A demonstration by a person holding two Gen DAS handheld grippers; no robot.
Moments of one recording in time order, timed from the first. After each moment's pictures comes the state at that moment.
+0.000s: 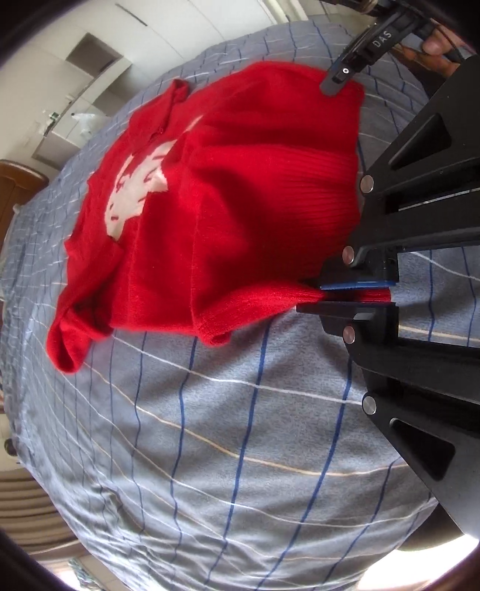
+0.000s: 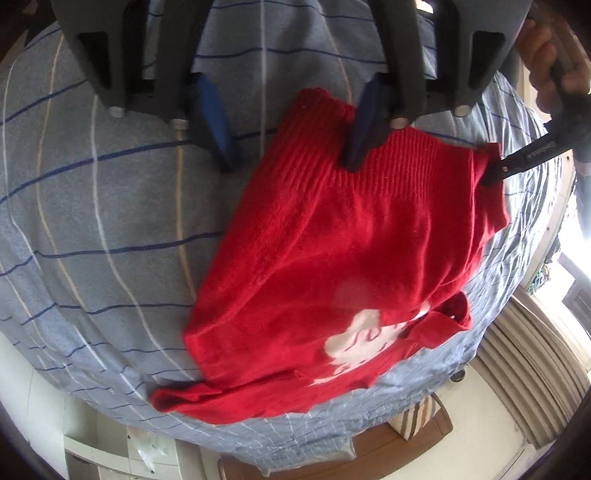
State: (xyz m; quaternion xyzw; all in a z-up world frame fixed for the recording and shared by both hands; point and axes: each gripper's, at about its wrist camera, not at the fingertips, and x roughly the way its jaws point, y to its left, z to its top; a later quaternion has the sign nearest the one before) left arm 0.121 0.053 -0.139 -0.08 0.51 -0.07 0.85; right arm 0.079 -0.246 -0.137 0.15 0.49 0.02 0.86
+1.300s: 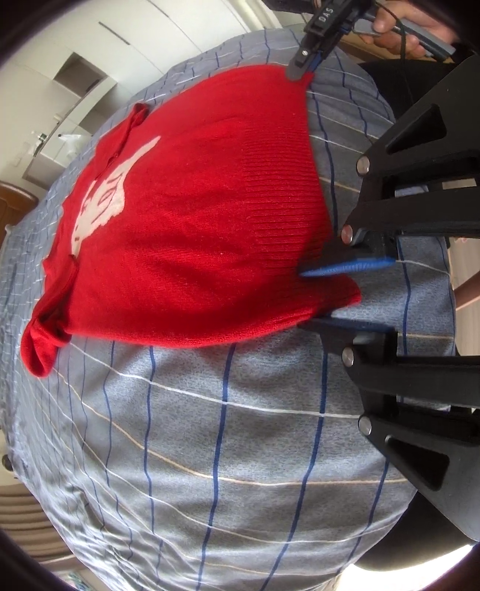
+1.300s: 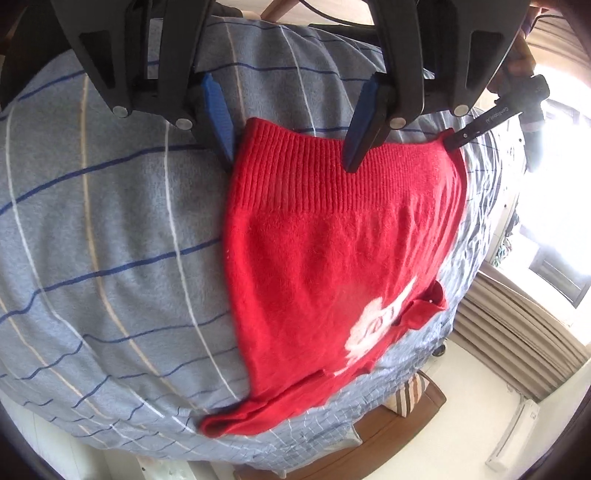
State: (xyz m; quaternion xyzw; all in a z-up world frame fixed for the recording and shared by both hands) left arm 0.071 0.058 -0.169 -0.07 0.52 -0.11 0.84; right arm 0.030 -0.306 -0.152 0.25 0.49 0.07 0.83
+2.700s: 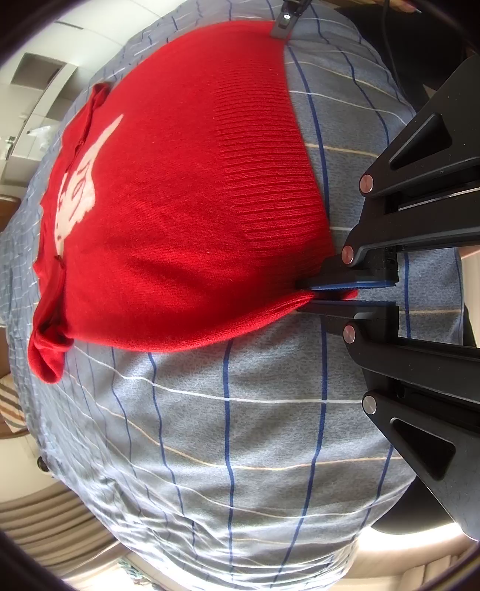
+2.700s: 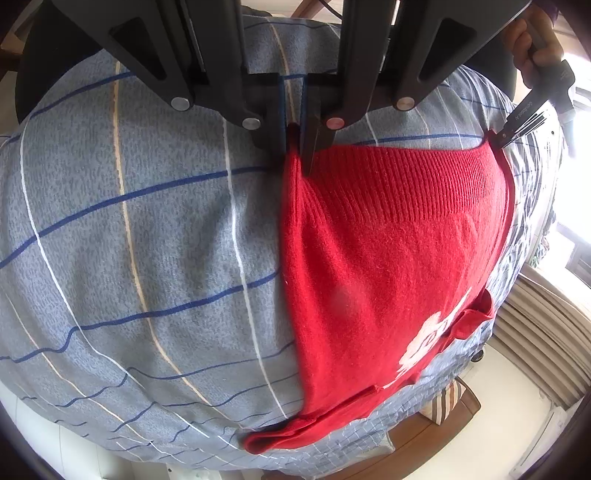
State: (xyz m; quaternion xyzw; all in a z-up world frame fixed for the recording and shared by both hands) left arm 0.067 0.036 -0.178 0.04 0.51 -0.05 0.86; right arm 0.022 -0.314 -0.170 0.22 0.51 0.01 0.83
